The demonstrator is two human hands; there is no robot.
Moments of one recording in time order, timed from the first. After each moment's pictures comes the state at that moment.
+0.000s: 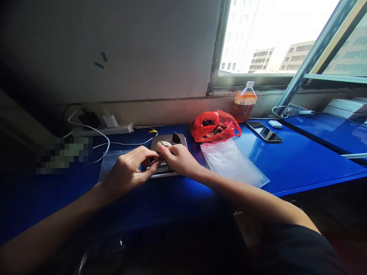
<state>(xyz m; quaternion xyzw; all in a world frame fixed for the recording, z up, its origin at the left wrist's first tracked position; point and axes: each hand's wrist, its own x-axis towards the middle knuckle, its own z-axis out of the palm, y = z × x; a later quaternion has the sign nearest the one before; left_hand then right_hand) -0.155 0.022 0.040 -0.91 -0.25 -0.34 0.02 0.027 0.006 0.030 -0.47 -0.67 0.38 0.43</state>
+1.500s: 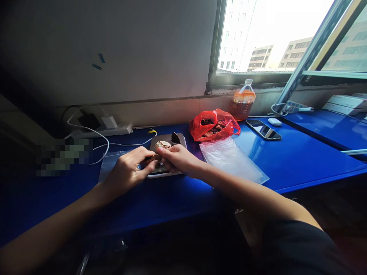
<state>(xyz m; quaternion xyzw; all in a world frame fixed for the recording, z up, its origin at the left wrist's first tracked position) -0.157 0.026 0.039 -0.91 -0.26 -0.32 -0.02 0.032 0.015 0.017 -0.41 -0.54 0.60 0.42</state>
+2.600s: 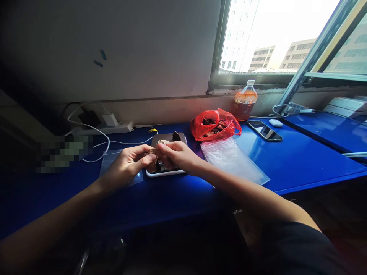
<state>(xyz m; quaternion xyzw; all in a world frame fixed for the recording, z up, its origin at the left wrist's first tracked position) -0.150 0.017 0.059 -0.77 -0.31 -0.32 -0.46 0.033 0.012 0.025 -0.33 -0.61 0.56 0.45</state>
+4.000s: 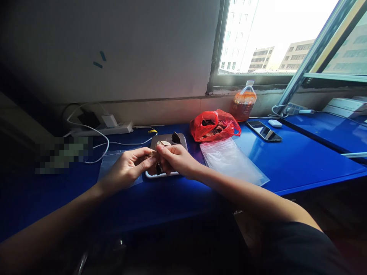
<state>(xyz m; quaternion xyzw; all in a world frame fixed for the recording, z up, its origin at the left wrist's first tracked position) -0.148 0.016 0.055 -0.78 -0.31 -0.31 -0.45 0.027 0.011 0.014 -0.34 -0.59 0.57 0.47</state>
